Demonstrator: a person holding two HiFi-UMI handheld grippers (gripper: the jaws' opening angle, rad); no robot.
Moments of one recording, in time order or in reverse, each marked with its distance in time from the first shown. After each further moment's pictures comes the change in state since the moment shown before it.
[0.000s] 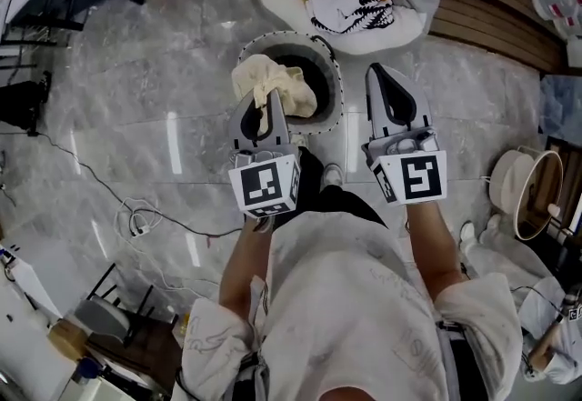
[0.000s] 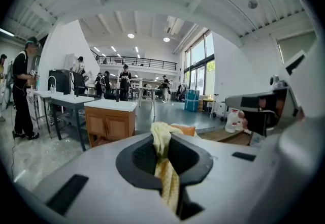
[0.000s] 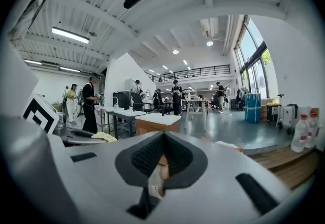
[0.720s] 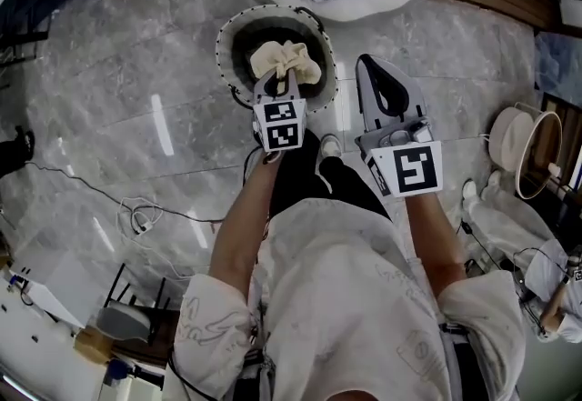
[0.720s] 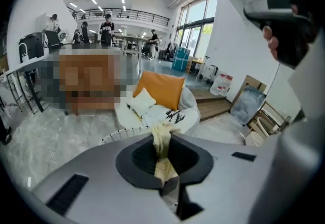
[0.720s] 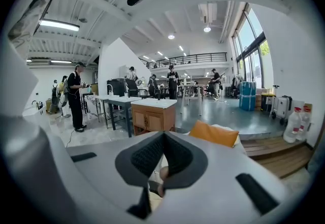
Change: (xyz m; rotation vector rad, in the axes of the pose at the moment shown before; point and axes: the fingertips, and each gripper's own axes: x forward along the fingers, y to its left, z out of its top) left arm 0.116 -0.014 -0.228 0.012 0.507 -0.188; right arm 0.036 0.001 -0.074 0.024 0.167 -0.047
